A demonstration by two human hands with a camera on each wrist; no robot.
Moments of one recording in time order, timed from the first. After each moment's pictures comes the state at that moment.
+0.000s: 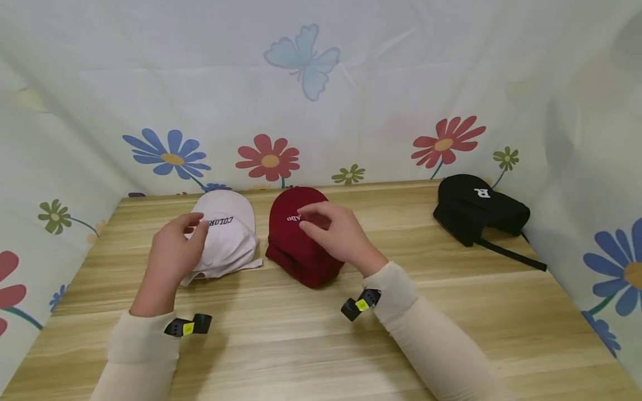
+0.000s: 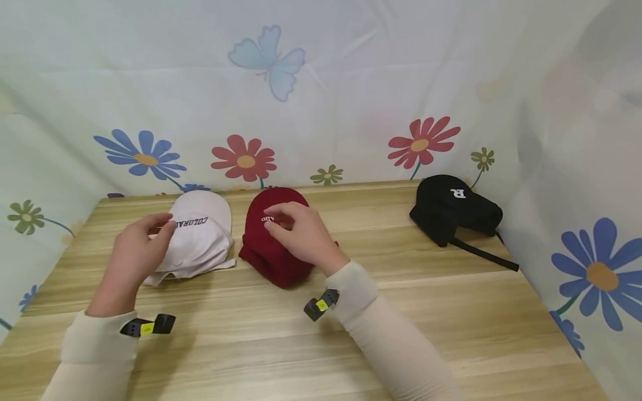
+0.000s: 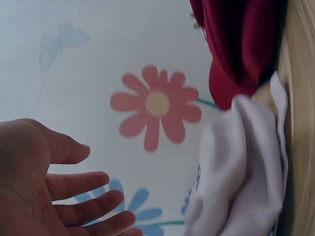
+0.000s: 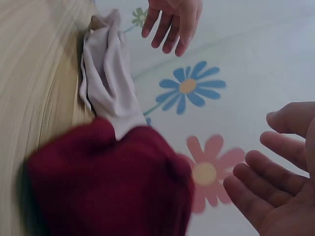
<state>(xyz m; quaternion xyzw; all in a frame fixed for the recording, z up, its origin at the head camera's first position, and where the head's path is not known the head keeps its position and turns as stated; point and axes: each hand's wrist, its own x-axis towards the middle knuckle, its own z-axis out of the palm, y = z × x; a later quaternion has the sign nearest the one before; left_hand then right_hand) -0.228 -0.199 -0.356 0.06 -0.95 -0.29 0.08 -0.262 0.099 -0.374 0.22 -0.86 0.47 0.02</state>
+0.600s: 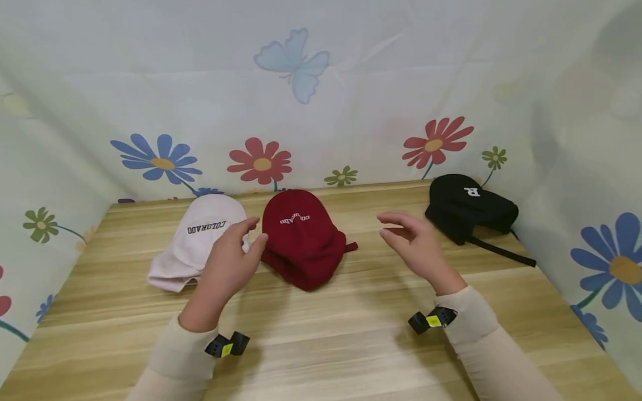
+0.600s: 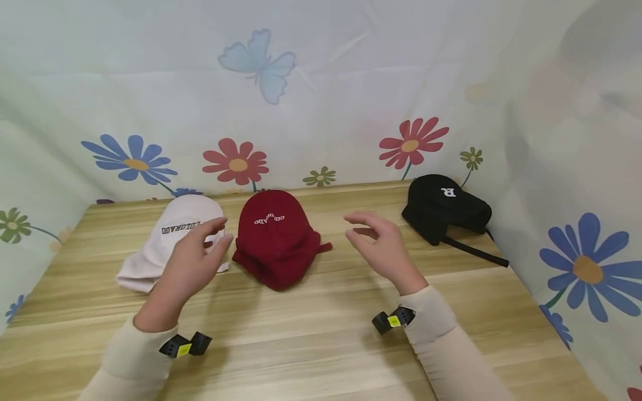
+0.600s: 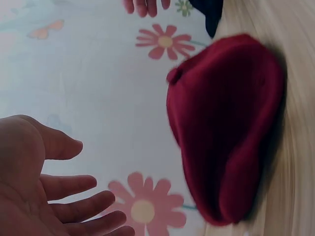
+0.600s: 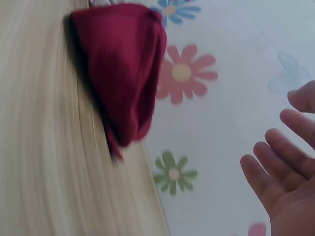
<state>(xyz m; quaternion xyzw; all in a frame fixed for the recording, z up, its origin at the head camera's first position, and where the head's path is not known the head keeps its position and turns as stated) -0.218 -0.111 -0.362 -0.08 -0.94 -0.34 0.06 -0.218 0.223 -0.372 0.16 -0.83 0.52 0.10</state>
